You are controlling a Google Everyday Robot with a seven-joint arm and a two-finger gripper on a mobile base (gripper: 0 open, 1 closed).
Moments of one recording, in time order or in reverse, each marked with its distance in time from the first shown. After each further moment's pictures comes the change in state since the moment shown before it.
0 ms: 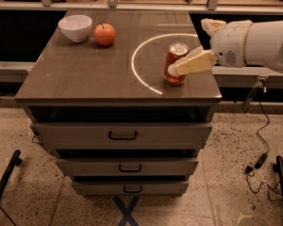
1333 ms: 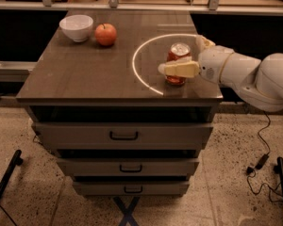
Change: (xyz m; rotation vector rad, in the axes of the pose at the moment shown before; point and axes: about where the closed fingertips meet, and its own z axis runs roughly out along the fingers) arm 0.045 -0.034 0.054 0.124 -0.249 0.192
